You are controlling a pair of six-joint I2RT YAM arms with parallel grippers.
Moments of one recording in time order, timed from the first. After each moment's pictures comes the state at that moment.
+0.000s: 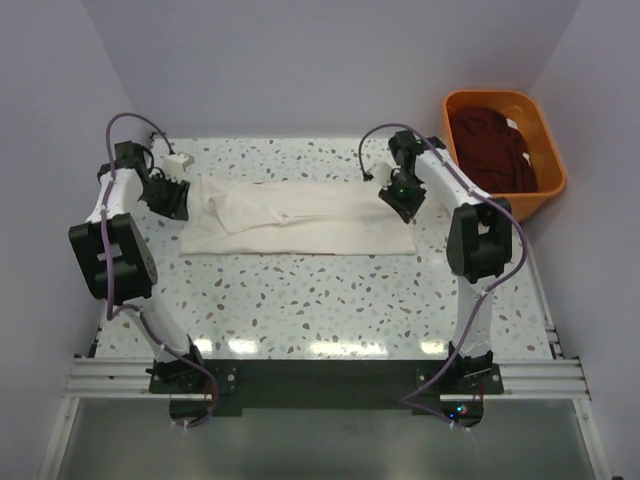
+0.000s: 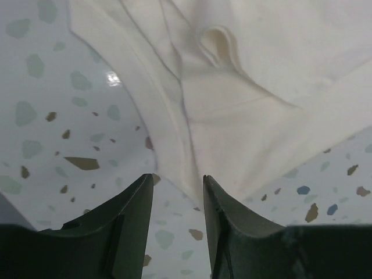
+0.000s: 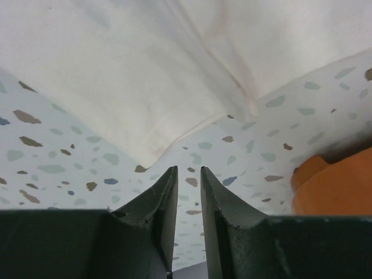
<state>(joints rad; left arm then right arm) 0.32 1.93 1.58 -0.85 0.40 0.66 0.26 2.13 1.88 -1.17 0.03 -0.65</state>
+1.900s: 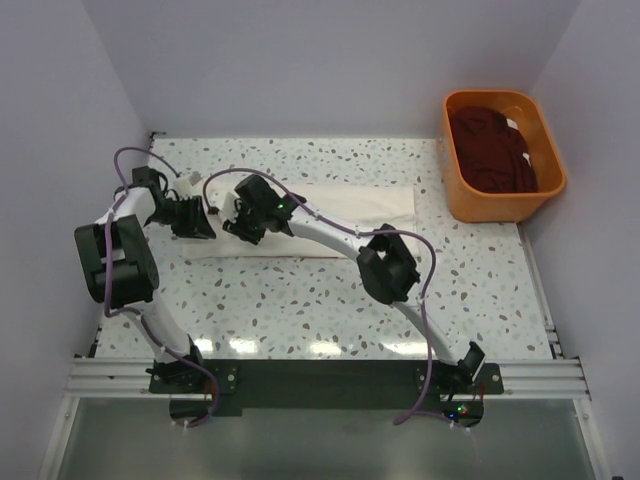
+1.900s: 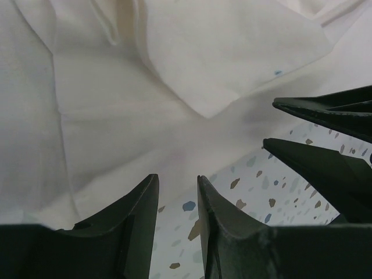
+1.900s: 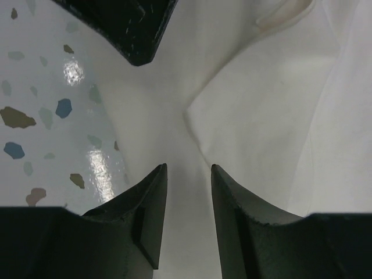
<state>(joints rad) 0.29 1.86 1.27 -0.74 0.64 0.27 0.92 2.49 2.24 -0.53 -0.17 -0.40</state>
